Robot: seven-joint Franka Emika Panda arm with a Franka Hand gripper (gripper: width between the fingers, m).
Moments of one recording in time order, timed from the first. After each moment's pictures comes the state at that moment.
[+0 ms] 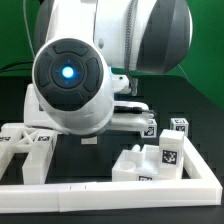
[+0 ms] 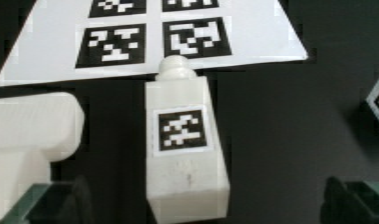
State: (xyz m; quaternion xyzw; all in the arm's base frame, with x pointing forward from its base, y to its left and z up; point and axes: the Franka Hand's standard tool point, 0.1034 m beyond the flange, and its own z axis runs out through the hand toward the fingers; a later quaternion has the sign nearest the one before) arm 0.490 -0.014 0.037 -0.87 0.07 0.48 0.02
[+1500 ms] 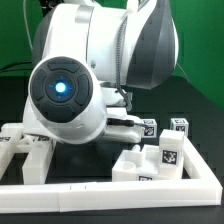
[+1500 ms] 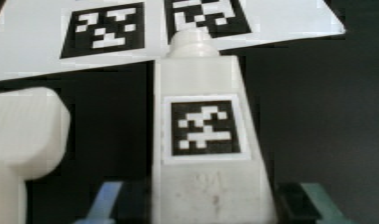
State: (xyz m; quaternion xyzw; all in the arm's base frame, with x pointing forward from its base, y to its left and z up) arm 0.469 -0.019 0.009 -0.88 0.09 0.47 0.02
